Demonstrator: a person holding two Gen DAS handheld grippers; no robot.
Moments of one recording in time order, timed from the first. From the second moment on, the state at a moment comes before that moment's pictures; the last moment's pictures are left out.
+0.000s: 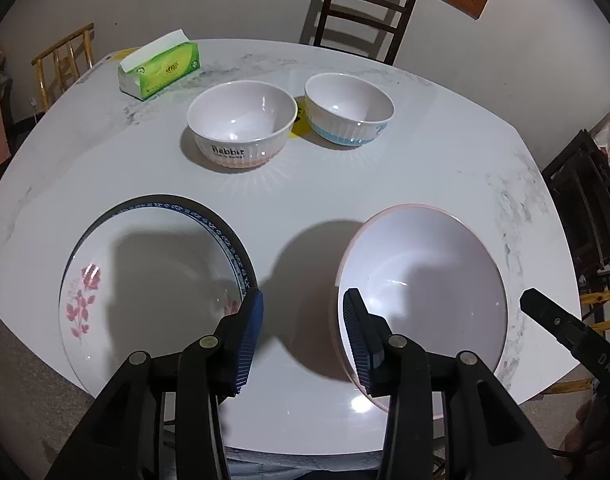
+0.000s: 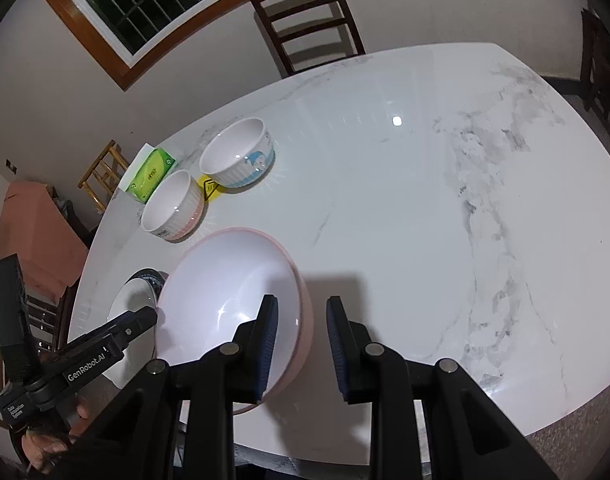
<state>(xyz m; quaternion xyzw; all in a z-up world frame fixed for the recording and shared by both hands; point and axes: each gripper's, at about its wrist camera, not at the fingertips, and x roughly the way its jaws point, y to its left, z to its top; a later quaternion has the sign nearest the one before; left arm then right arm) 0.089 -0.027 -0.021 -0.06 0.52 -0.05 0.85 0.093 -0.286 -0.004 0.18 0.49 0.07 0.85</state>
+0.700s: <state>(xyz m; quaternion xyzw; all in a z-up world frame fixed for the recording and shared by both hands) 0.082 -0.001 -0.009 -0.05 0.50 -0.01 0.86 0.103 -0.219 0.020 0.14 0.49 0.13 0.85</state>
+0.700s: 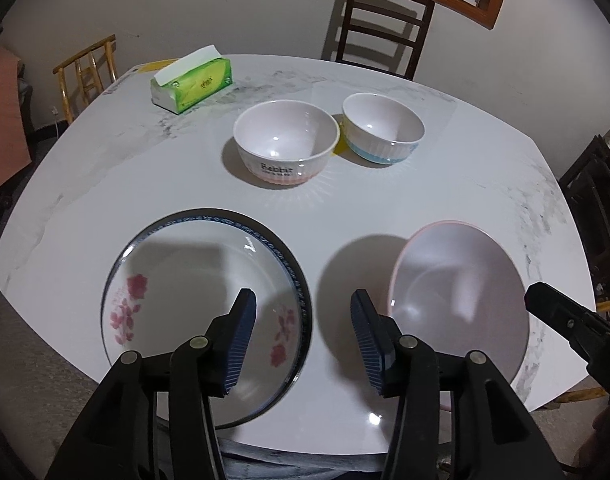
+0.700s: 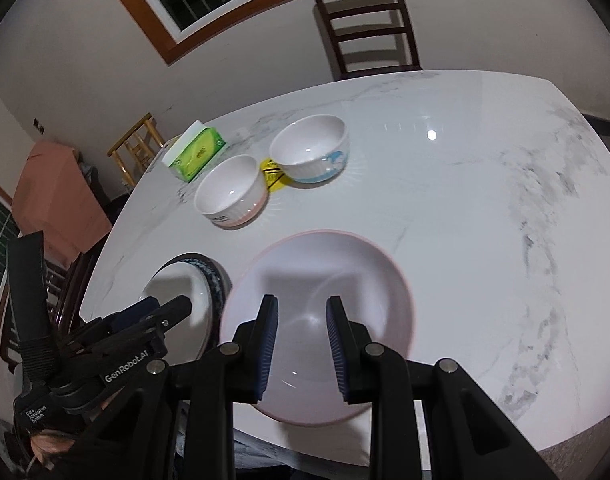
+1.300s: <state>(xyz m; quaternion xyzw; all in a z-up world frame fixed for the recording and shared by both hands) 0.103 0.032 -0.013 -0.03 0.50 0.02 0.87 0.140 -0.163 0.016 0.10 0.50 0.18 0.84</state>
